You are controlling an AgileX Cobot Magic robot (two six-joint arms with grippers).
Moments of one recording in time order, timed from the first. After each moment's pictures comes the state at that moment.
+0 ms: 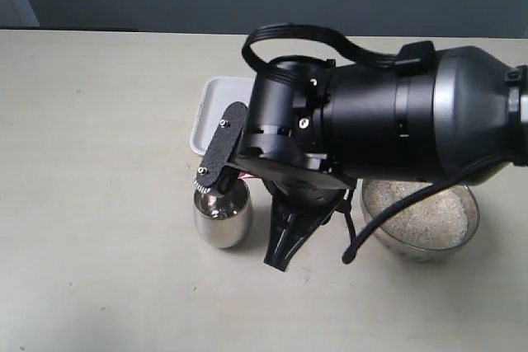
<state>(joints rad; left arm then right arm) 0.12 0.00 0.00 0.03 0.23 0.07 1.19 1.74 -1.14 -0.53 1.04 0.17</state>
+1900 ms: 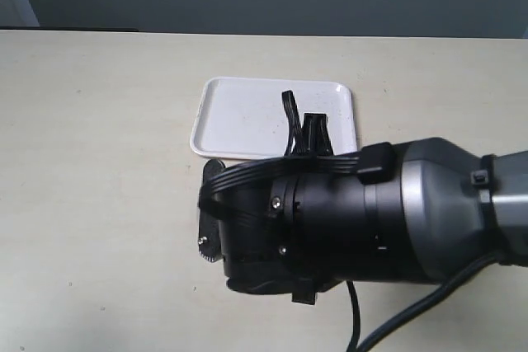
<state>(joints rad) 0.12 0.00 0.00 0.03 0.23 0.07 1.34 1.76 -1.05 -0.78 1.11 0.18</state>
